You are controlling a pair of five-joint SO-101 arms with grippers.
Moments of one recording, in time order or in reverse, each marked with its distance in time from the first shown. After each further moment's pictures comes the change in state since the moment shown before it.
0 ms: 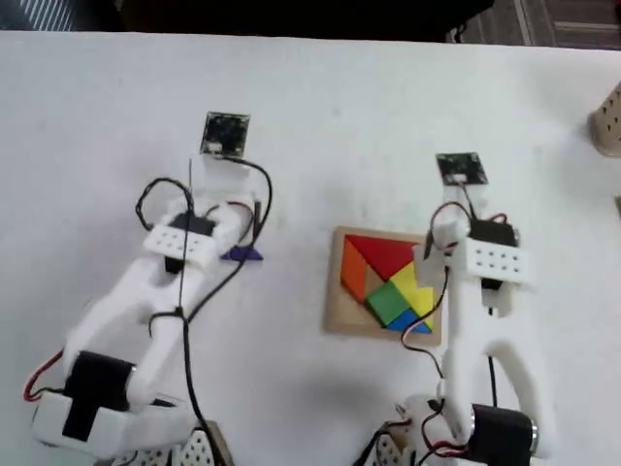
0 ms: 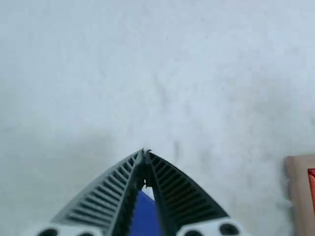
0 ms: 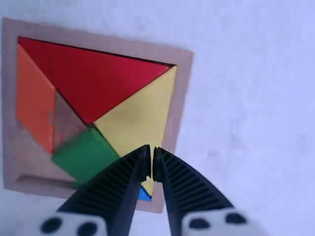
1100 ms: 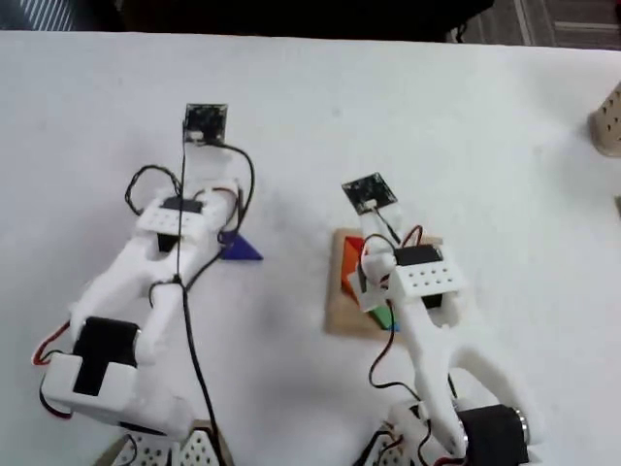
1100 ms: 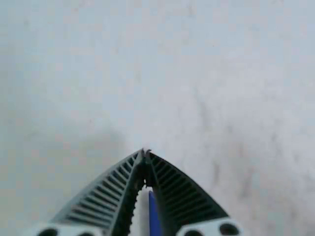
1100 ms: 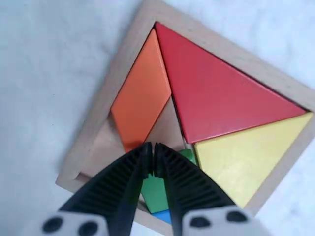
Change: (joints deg) left arm -5.4 10.7 -7.7 -0.2 0.0; right arm -17.8 0.2 13.0 -13.4 1.6
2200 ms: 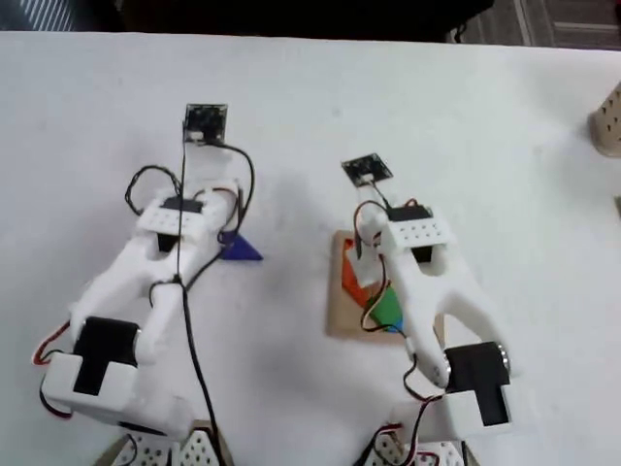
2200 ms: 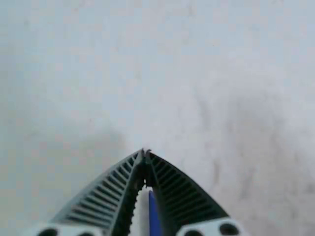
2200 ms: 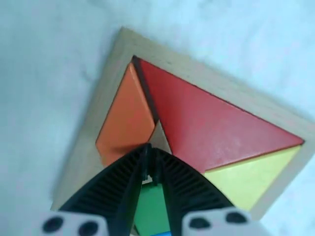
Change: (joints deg) left arm 0.0 0.0 0.0 0.0 0.0; right arm 1.1 20.6 -18.5 2.9 -1.2
